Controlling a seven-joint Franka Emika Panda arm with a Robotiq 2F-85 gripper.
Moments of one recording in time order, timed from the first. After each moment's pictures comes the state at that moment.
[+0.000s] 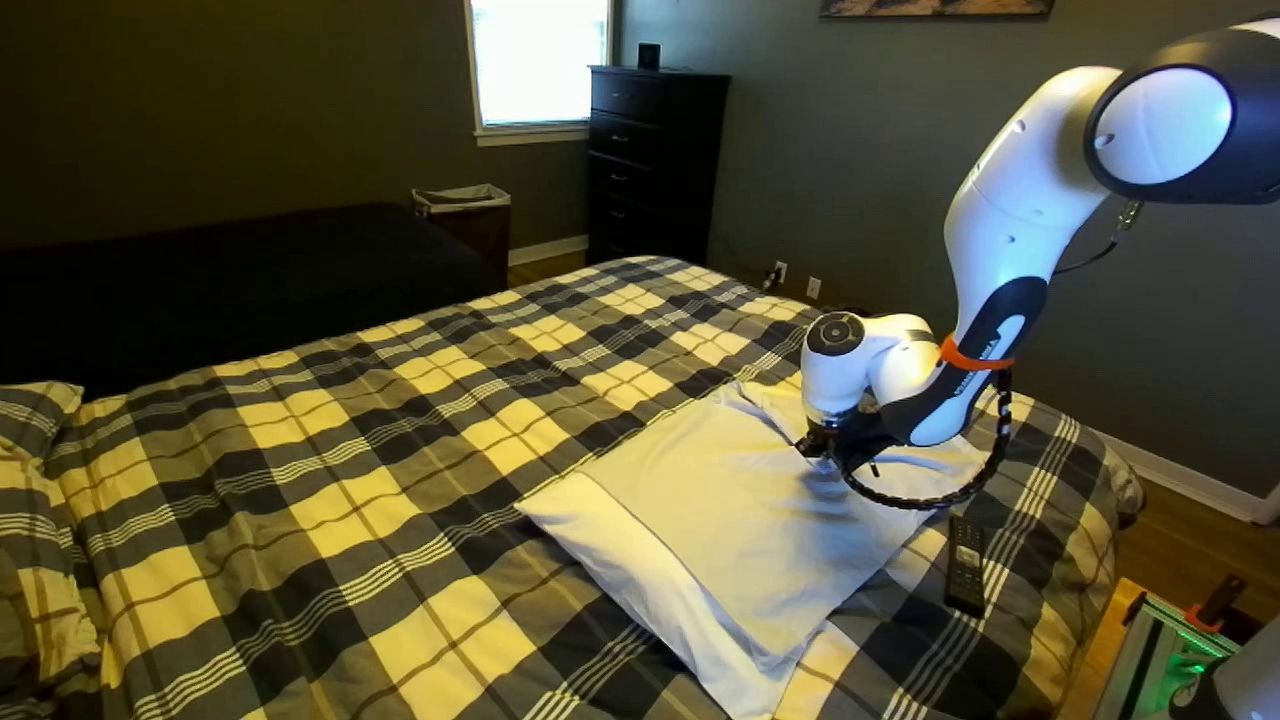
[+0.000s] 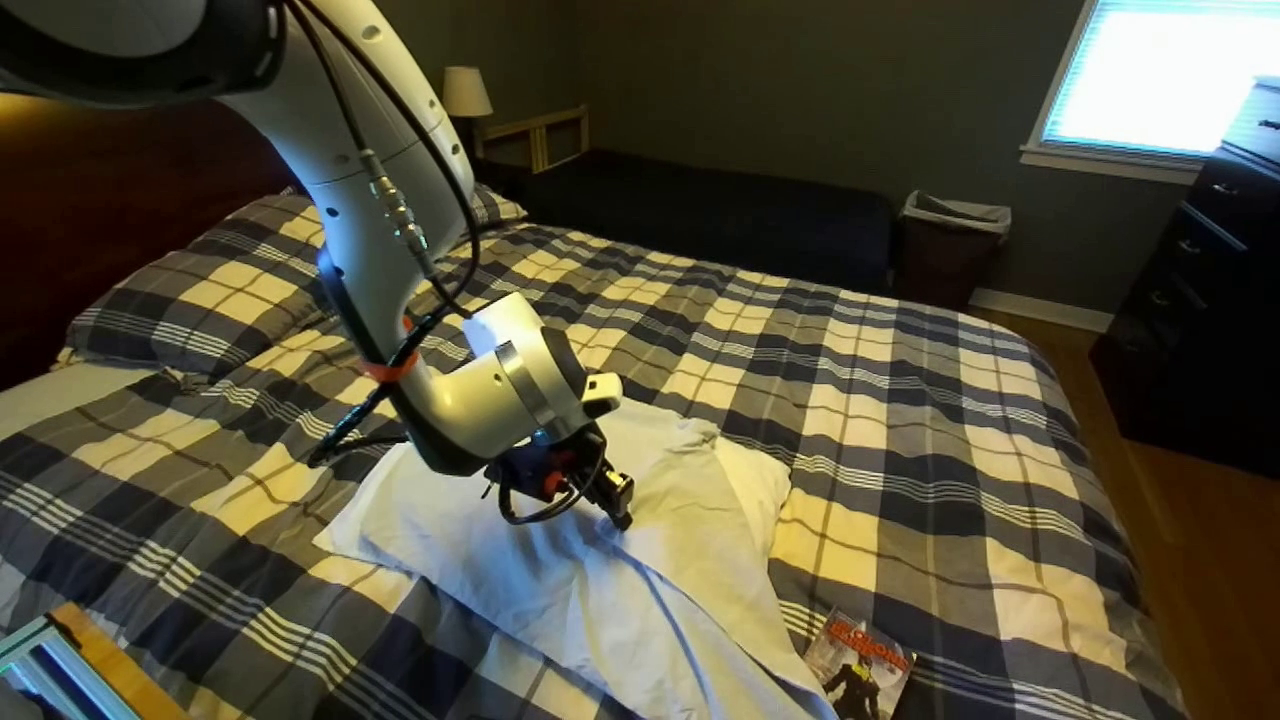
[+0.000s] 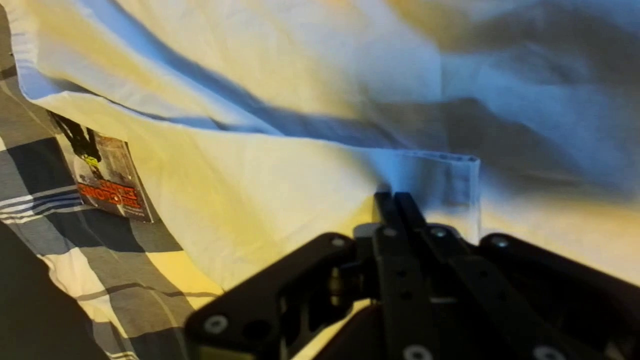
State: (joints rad) arm -0.08 0.56 -0.21 -2.22 -1.22 2.79 1.11
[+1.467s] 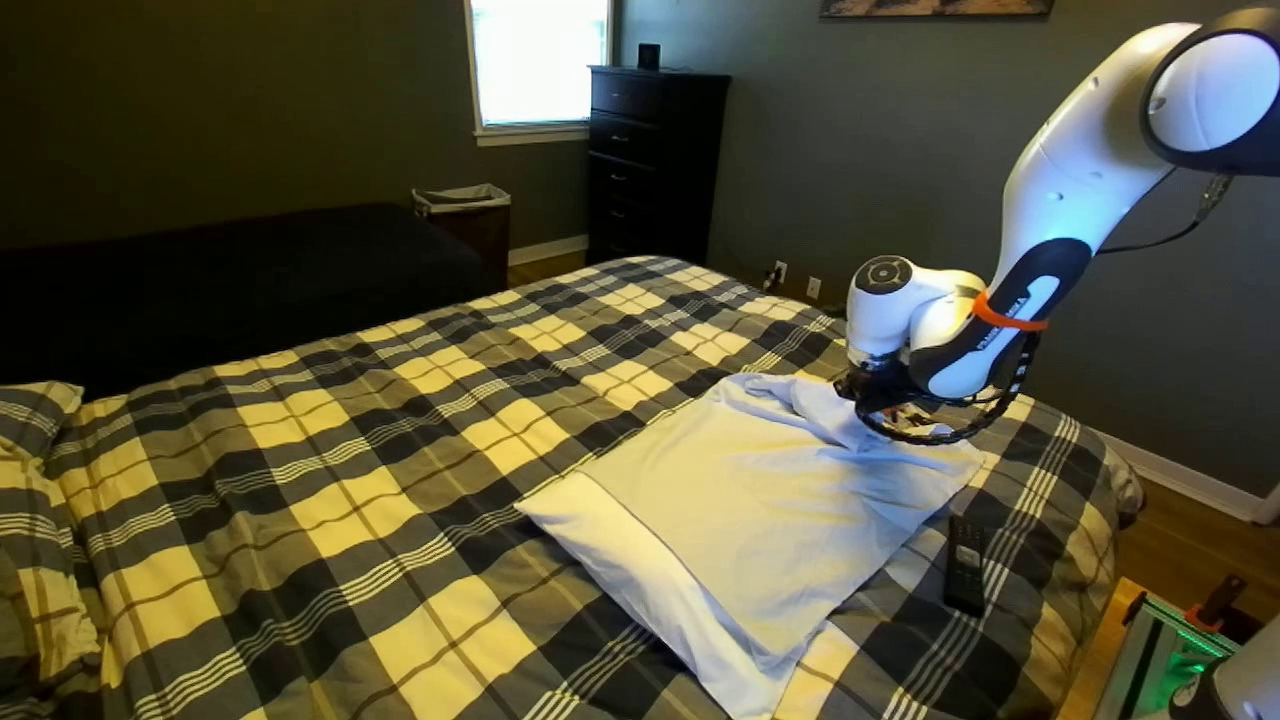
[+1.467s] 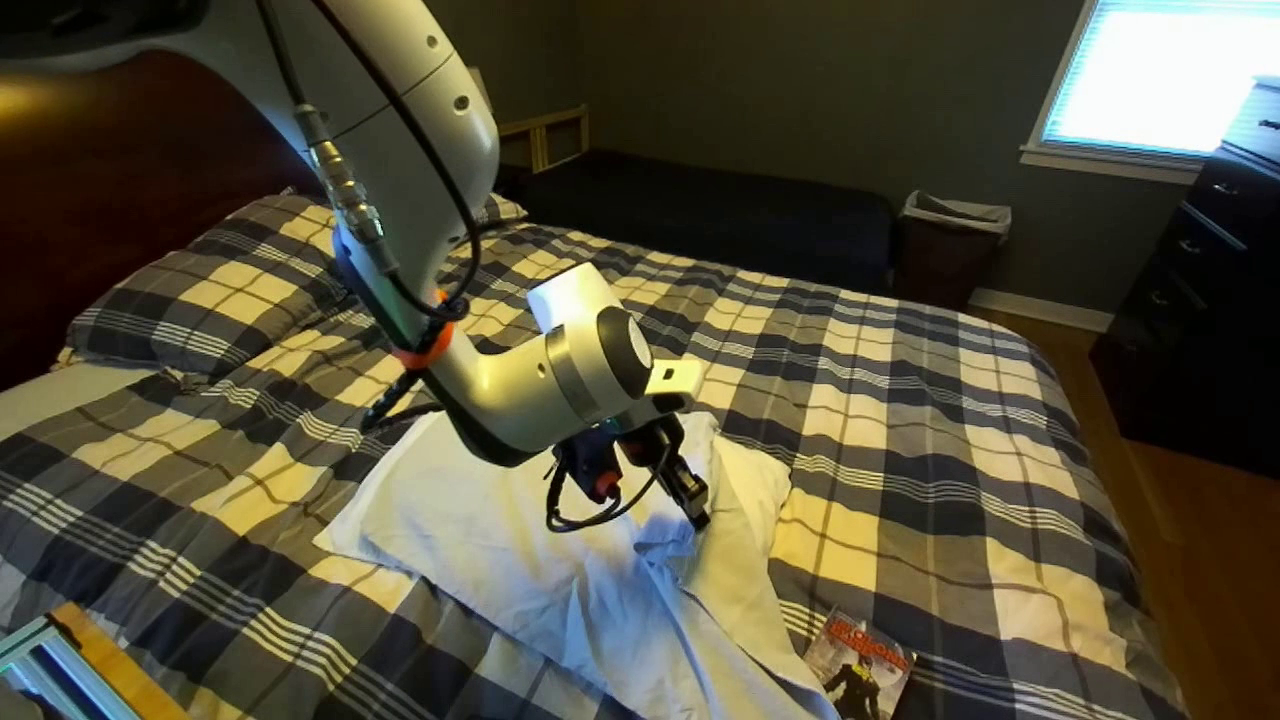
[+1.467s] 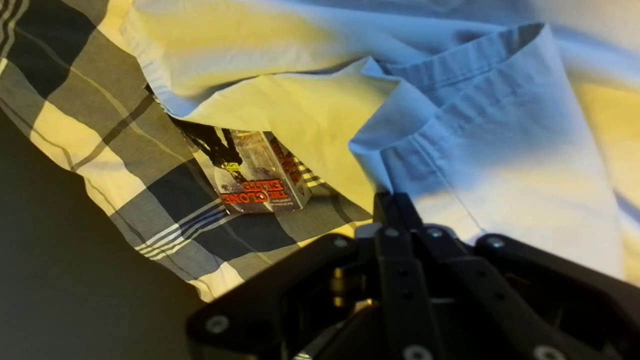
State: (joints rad) arm -0.20 0.47 -0.27 -2.18 -1.10 2.80 1.12
